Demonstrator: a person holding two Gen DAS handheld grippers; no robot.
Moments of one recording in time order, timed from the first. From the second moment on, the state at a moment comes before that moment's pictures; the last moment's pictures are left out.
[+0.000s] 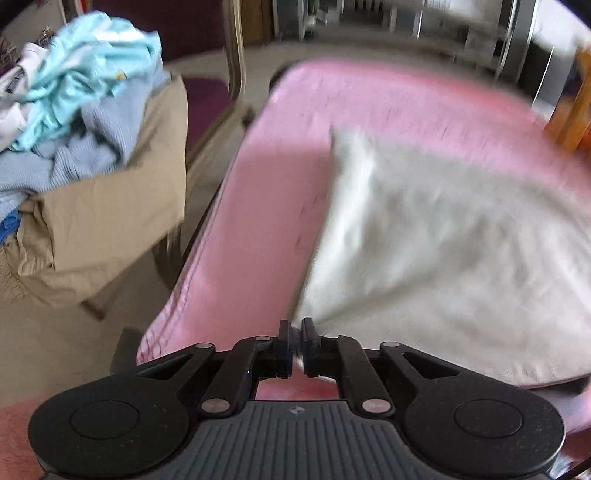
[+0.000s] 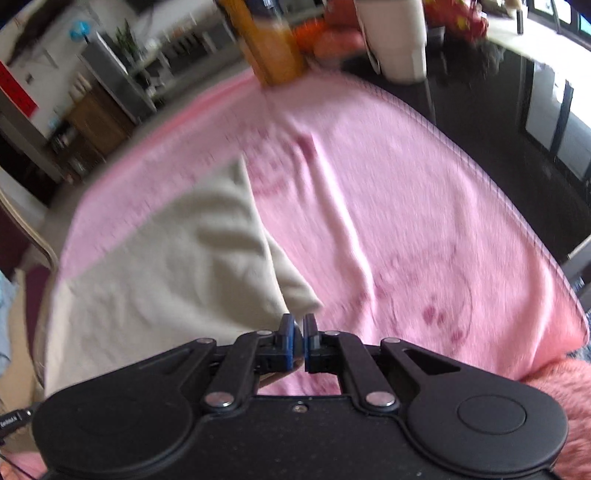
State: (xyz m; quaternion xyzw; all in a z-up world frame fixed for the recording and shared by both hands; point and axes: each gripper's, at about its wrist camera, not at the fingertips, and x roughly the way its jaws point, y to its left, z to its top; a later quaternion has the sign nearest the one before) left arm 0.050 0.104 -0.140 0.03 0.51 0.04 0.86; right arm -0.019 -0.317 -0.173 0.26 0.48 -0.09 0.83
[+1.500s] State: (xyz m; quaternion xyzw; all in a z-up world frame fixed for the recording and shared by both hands) left arm 0.250 0.161 -0.151 -0.29 0.50 -0.06 0.81; right arm 0.142 -0.380 -0.192 0.43 0.39 -0.05 0.81
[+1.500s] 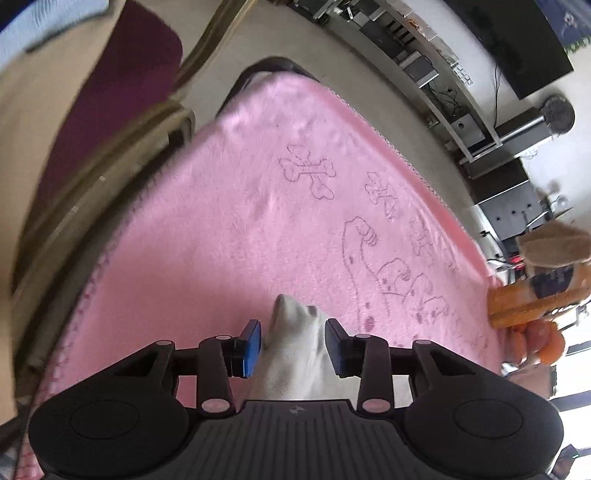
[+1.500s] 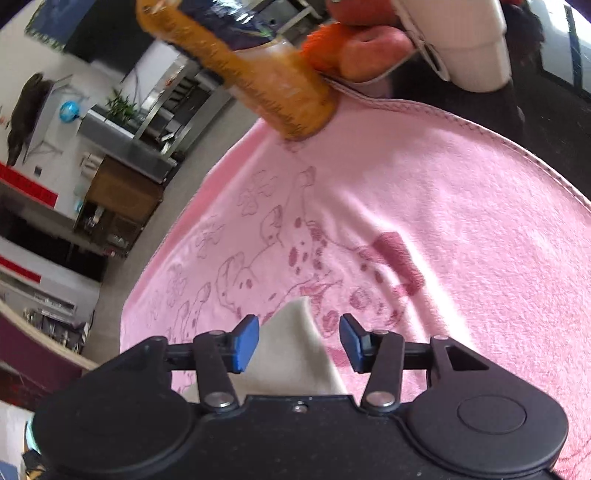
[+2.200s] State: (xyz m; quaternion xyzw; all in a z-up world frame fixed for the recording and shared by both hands) left arm 0.258 0.157 -0.164 -0.29 0.49 -0.03 0.82; right arm 0.165 -0.394 -0.217 0.48 0.41 -0.04 0.77
